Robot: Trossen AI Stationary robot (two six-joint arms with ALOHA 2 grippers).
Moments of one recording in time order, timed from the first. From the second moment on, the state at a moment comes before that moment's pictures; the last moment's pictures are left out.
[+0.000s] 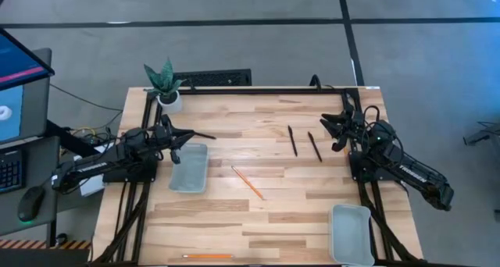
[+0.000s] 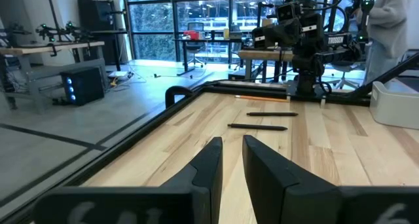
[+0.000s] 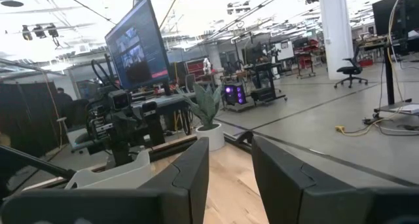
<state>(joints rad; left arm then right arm) 0.33 0.03 0.01 0.03 -0.01 0.01 -0.64 0.01 0.01 0.18 -0.26 0.21</state>
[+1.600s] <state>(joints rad) 0.33 0.03 0.01 0.04 -0.04 0.00 -0.64 0.01 0.01 0.18 -0.26 0.21</state>
